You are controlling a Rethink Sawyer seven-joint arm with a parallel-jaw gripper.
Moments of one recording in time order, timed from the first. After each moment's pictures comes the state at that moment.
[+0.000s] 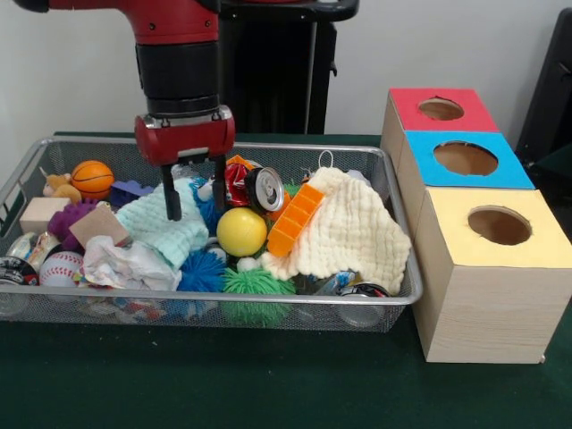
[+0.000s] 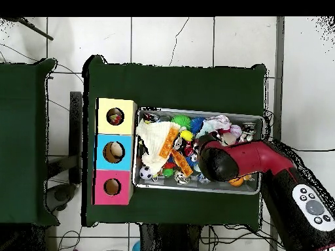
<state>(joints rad) -0.88 -0.63 0.65 1.77 -0.84 0.44 1.53</state>
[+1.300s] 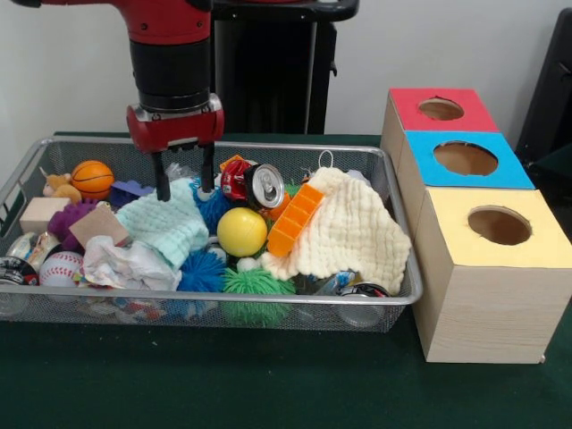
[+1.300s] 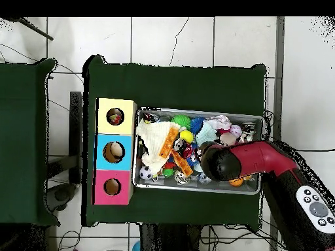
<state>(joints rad) -0.90 -0.66 0.66 1.77 -0.81 0.65 1.53</state>
